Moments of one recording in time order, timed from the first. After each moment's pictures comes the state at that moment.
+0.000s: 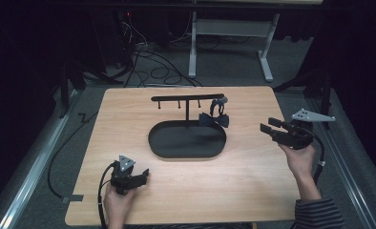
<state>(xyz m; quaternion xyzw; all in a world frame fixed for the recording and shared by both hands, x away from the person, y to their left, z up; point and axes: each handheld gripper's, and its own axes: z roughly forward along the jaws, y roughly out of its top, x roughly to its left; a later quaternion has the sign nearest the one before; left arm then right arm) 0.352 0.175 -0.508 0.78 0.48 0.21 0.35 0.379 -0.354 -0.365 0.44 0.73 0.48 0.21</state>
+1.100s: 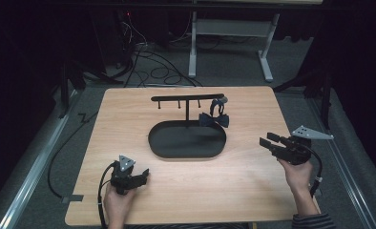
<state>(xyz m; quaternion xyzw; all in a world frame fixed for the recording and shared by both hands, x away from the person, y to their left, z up) 0.352 0.175 -0.508 0.78 0.48 0.21 0.35 0.354 -0.358 -0.406 0.45 0.71 0.50 0.19</state>
